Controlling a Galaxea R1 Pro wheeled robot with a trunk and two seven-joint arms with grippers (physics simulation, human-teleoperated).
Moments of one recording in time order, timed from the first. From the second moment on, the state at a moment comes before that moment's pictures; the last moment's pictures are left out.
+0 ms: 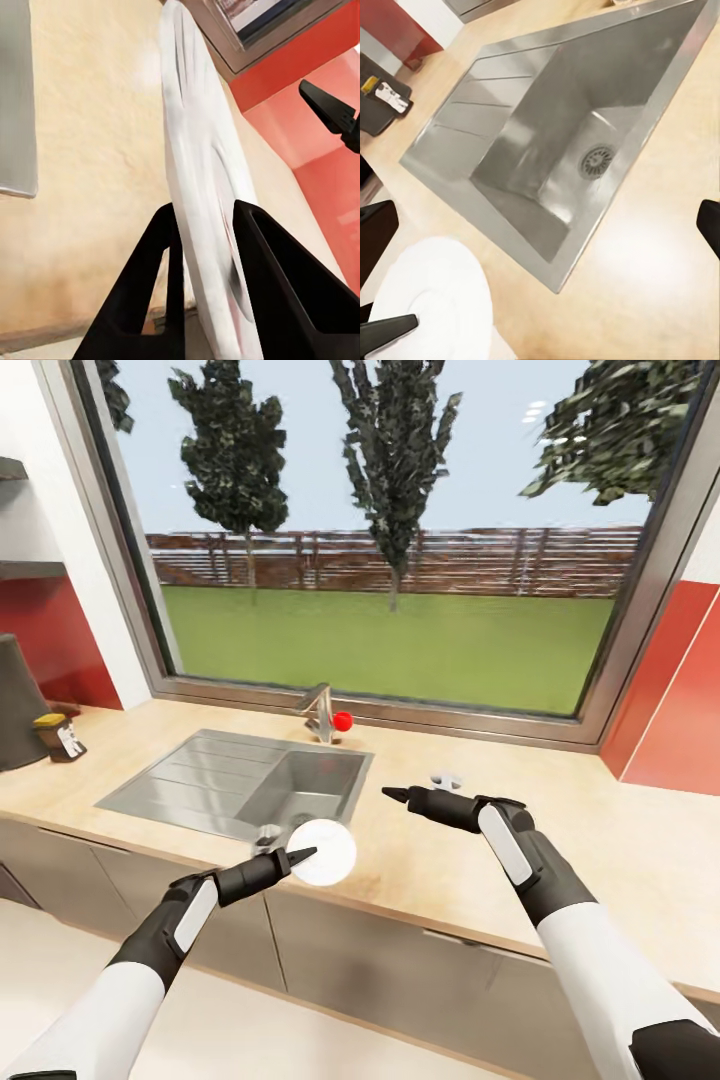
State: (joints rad) left arm -0.69 0.06 0.03 -0.68 0.44 0.52 -0.86; right arm -0.83 -0.05 0.18 -0.95 -0.63 0.69 0.33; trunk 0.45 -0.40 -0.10
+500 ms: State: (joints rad) left arm -0.69 0.06 0.03 -0.68 0.44 0.52 -0.86; right arm -0.83 -0.05 0.18 -0.95 -0.63 0.69 0.33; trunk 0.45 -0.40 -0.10
